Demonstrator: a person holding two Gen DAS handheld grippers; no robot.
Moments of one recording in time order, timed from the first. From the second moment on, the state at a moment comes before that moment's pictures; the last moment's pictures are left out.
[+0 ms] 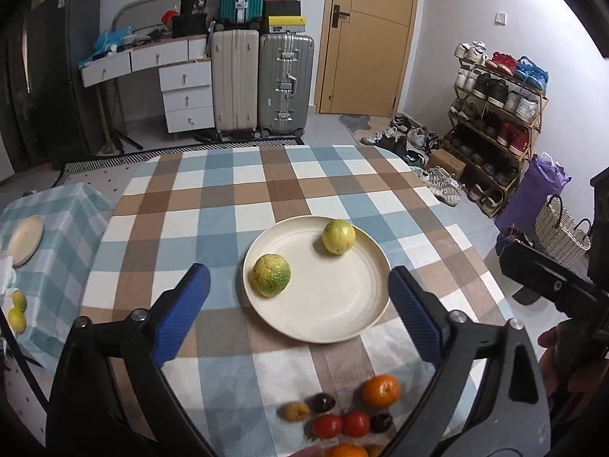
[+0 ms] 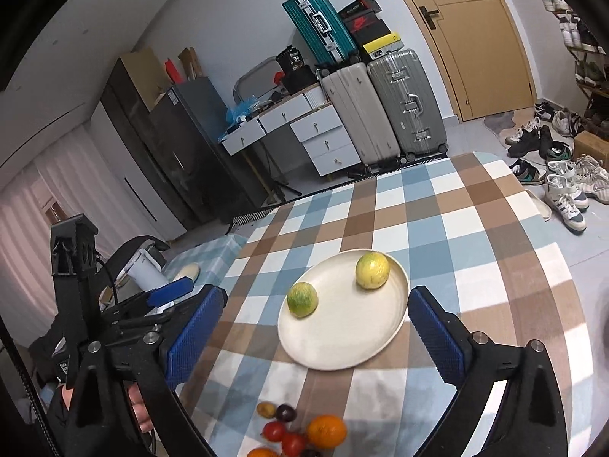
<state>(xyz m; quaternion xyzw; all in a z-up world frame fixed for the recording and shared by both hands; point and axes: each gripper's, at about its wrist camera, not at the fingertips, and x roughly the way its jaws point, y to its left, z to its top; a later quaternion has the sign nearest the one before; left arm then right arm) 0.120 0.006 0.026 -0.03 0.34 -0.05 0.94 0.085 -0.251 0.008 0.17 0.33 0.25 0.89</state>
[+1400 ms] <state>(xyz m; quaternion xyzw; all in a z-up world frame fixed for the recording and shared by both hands) 0.018 -0.021 -0.118 -0.02 0.46 -0.08 0.88 0.012 -0.223 -0.066 0.06 0.40 0.22 0.89</state>
